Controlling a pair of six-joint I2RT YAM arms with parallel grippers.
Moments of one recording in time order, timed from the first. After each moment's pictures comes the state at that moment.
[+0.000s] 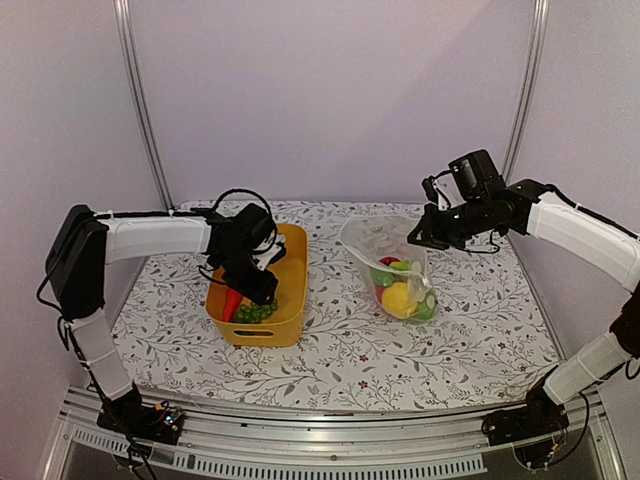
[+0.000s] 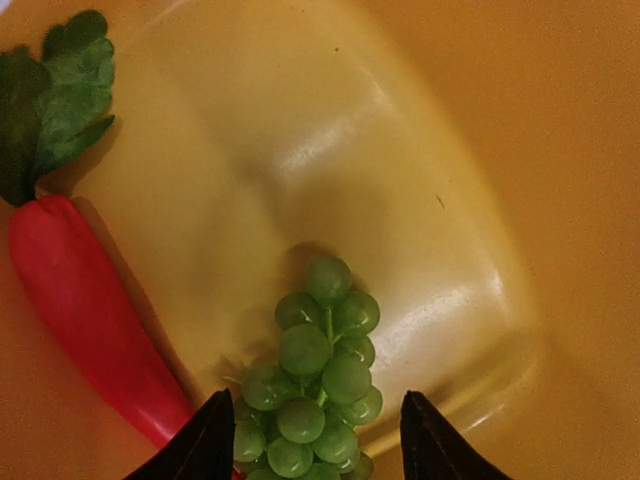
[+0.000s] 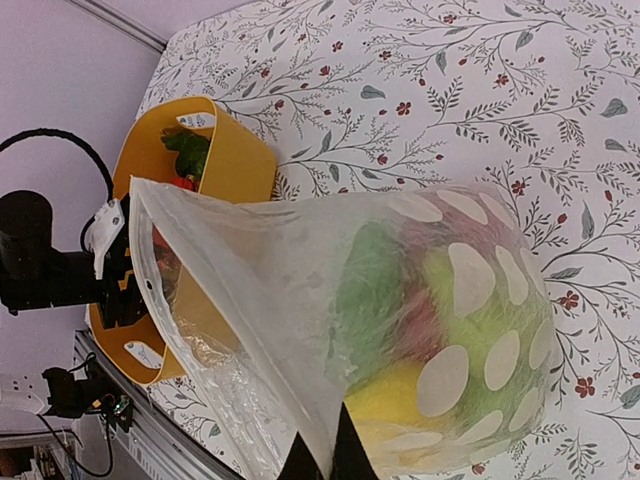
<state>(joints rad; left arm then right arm) -0.66 1.80 1.28 -0.74 -0.03 -0.08 0.55 1.46 1.30 -0.63 -0.25 0.52</state>
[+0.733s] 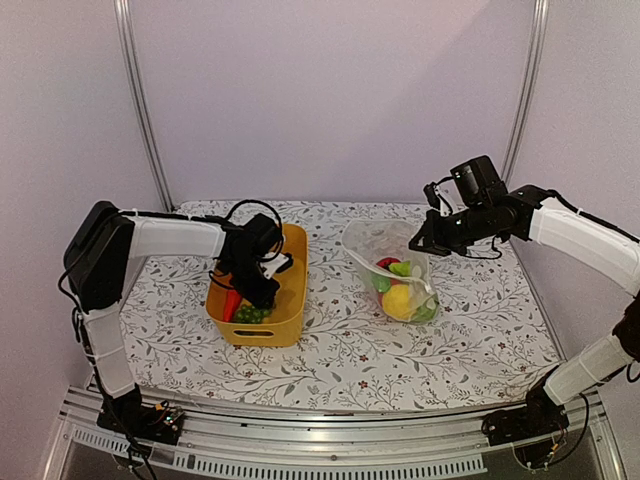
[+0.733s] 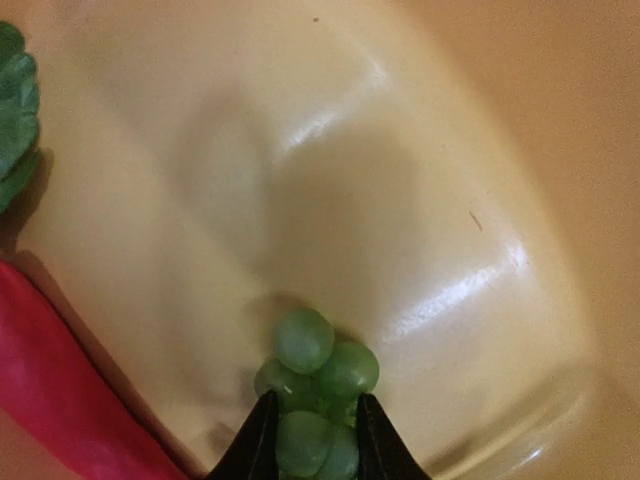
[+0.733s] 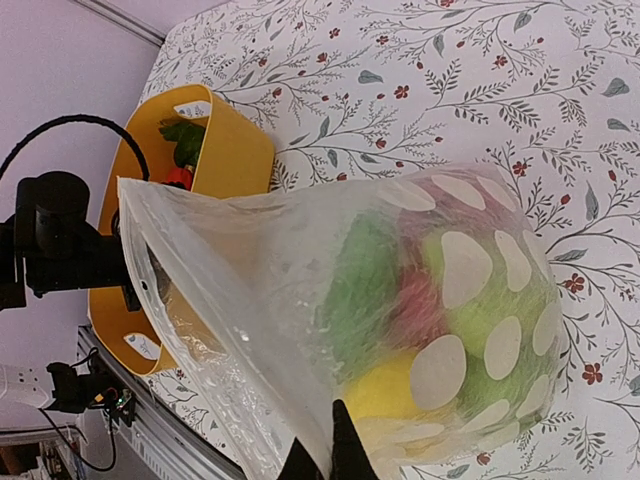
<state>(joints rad) -0.64 1.93 1.29 -0.69 -0.01 0.02 0.55 1.43 1.25 -0.62 -0.26 0.53</state>
